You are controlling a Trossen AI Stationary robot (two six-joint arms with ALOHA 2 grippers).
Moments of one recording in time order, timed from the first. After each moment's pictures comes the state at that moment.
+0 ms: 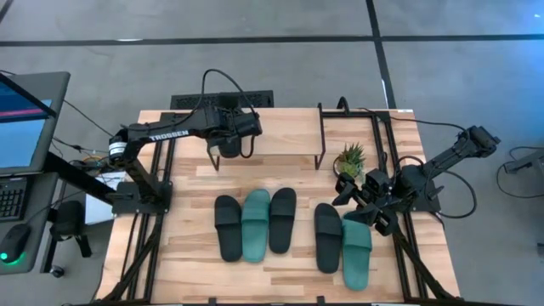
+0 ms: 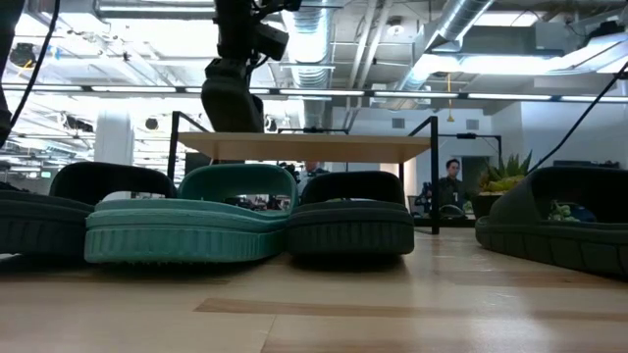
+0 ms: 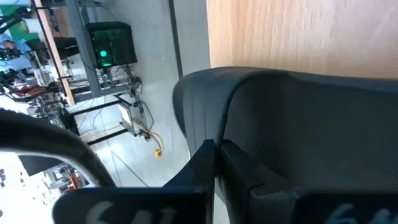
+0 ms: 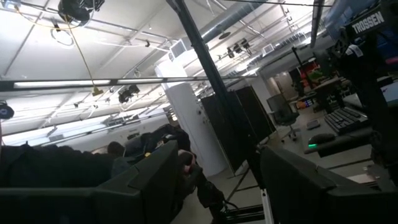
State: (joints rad) left arm 0.26 1.68 1.63 -1.23 -0.82 0.44; right arm 0.50 0.92 0.51 0.79 0.09 0.39
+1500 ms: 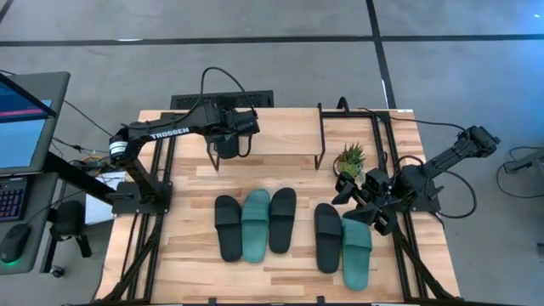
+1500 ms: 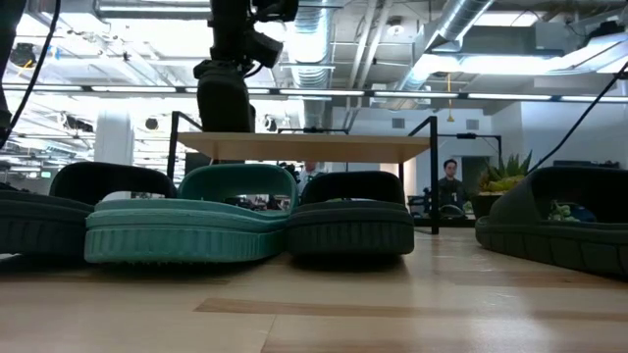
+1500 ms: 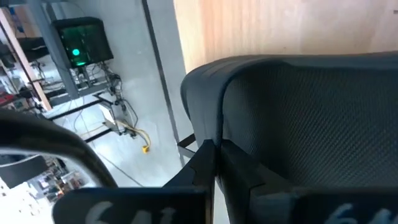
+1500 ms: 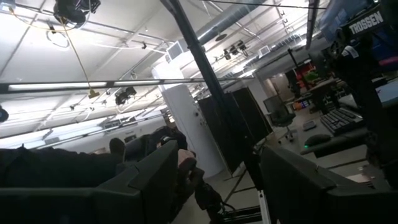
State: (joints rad) left arm 0.30 1.69 1.63 -1.31 -0.74 0.47; right arm 0.50 0.92 0.51 0.79 0.10 0.39
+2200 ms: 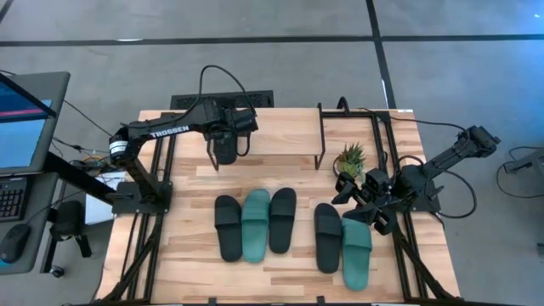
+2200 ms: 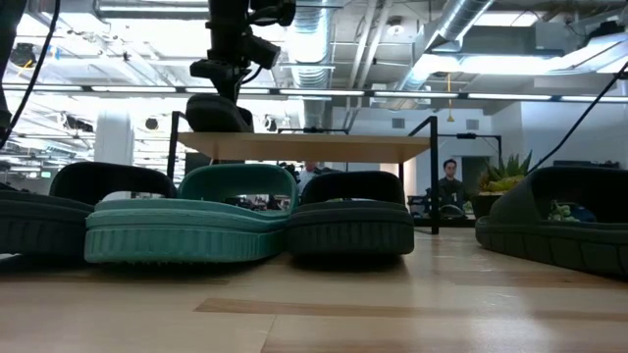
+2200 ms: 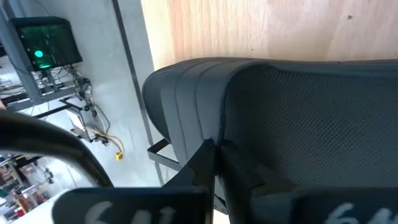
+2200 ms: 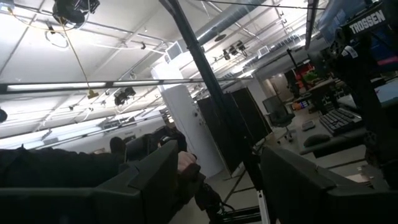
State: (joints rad) left arm 0.32 1.69 1.63 -1.34 -0.61 0.44; right arm 0.50 0.92 0.51 0.79 0.11 0.39
